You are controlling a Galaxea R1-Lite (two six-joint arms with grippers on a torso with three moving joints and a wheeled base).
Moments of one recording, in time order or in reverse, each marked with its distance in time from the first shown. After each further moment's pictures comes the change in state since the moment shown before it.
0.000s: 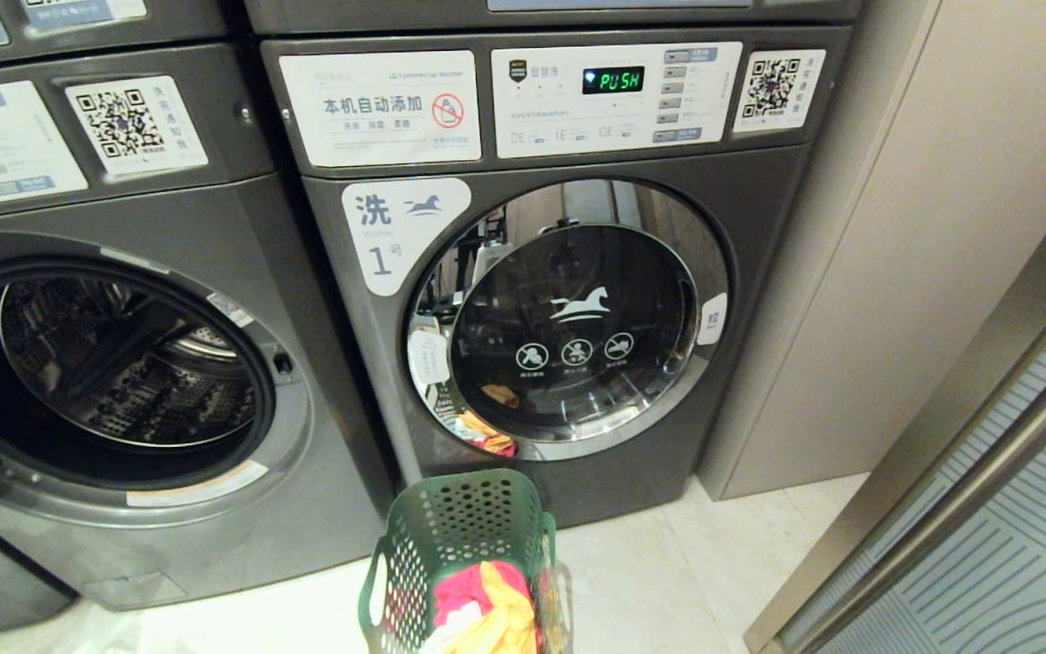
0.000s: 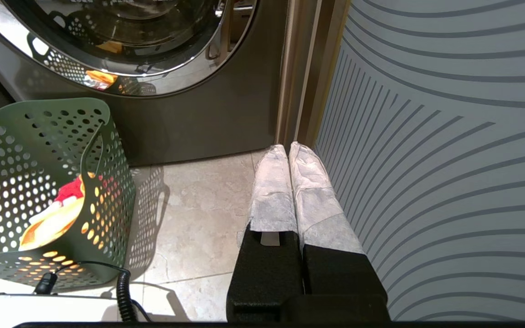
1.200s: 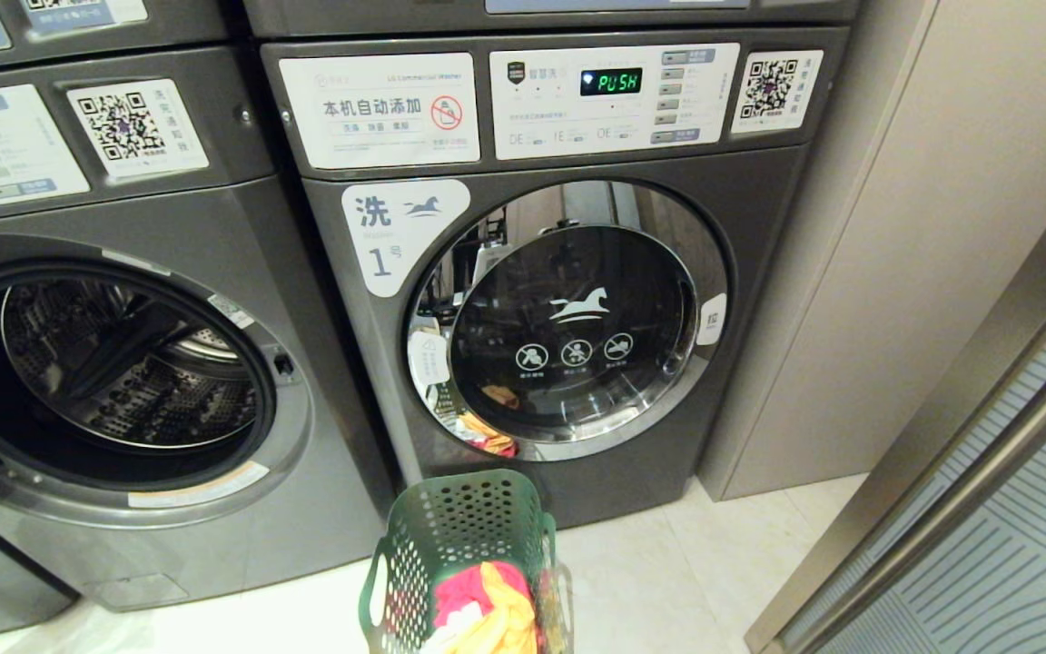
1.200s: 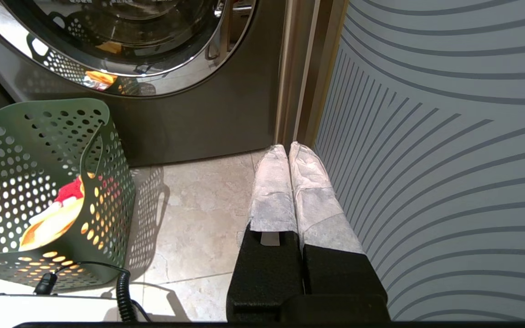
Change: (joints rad) left arm -0.924 -1.615 1.080 0.347 -0.666 -0.159; right arm 0.000 0.000 0.000 0.000 0.000 0.000
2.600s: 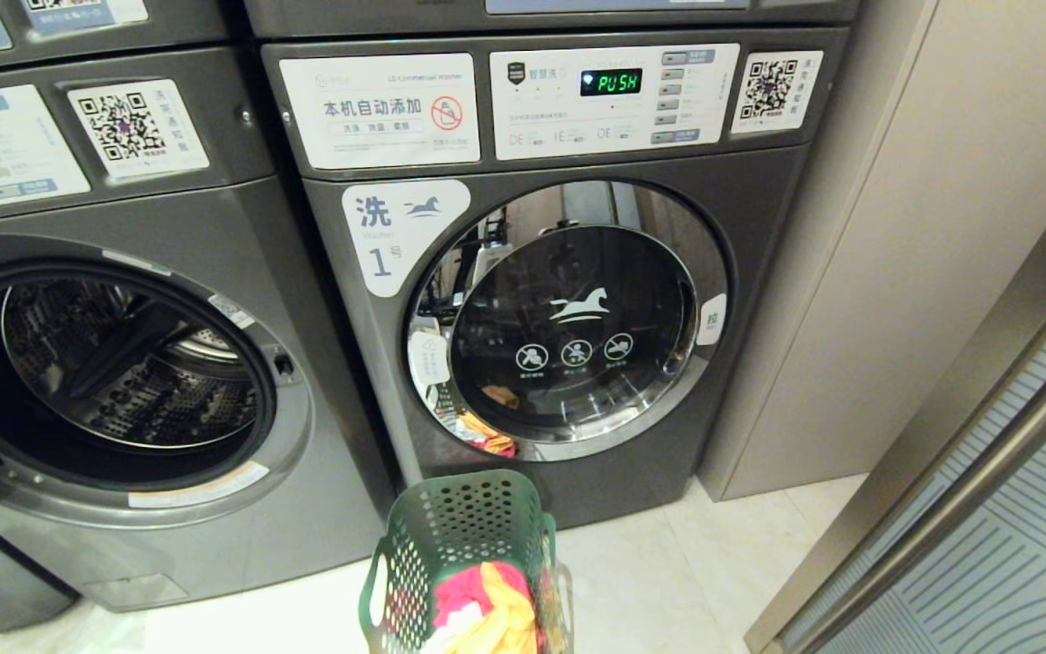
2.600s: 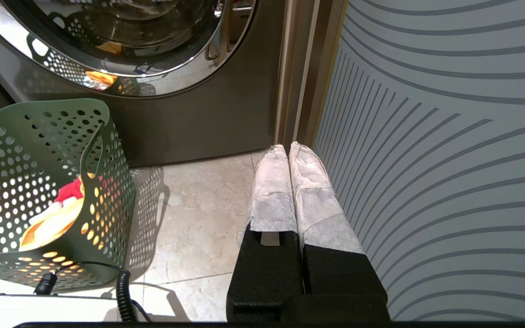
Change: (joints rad) left arm 0.010 -0.213 0.007 0.112 0.049 0.045; right arm 0.000 0.000 0.000 0.000 0.000 0.000
